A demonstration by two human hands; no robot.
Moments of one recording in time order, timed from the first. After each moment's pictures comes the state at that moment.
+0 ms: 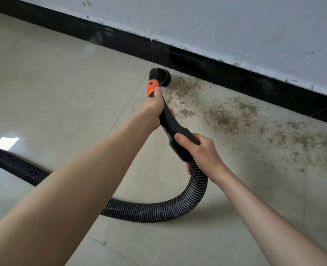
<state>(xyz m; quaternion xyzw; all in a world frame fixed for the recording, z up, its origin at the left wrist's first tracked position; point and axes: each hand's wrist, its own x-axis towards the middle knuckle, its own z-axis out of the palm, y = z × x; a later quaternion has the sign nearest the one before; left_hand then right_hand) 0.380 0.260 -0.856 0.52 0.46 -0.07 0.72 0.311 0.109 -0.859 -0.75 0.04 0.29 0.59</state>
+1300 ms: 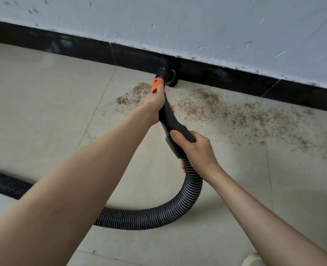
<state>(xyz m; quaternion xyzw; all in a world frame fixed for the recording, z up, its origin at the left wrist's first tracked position) 0.391 0.195 -0.846 0.58 0.34 -0.18 0.72 0.277 0.072 -0.843 -0.78 0.12 0.18 0.59</state>
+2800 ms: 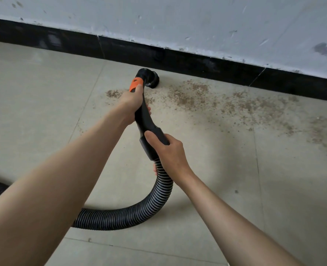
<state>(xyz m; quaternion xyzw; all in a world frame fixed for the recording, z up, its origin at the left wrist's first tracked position) 0.358 0.215 -0.845 0.66 0.34 -0.15 0.66 0.237 0.100 -0.852 -0.71 0.14 0.20 0.66</state>
